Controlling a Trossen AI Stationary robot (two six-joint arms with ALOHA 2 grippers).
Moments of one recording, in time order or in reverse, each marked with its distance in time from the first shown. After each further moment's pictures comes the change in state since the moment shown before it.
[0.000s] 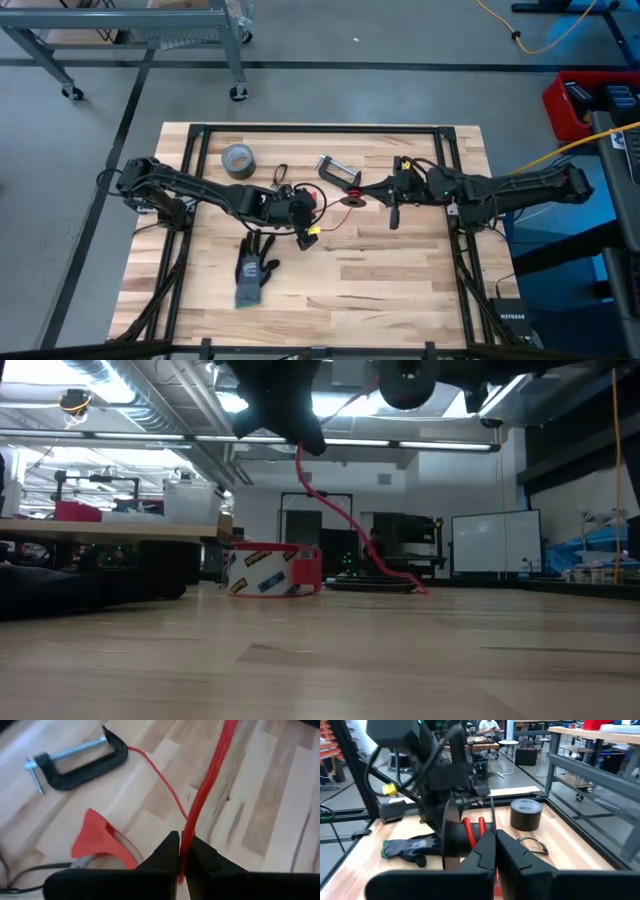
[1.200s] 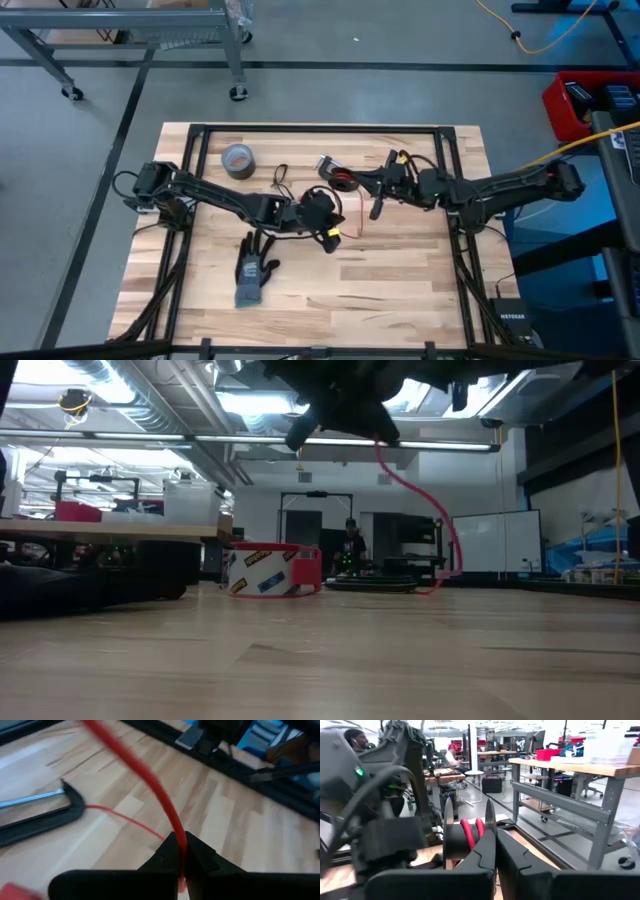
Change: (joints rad) left arm 0.002 0.135 -0.002 0.469 -0.024 0.008; right arm 0.000 0.183 0.002 0.346 0.206 -0.024
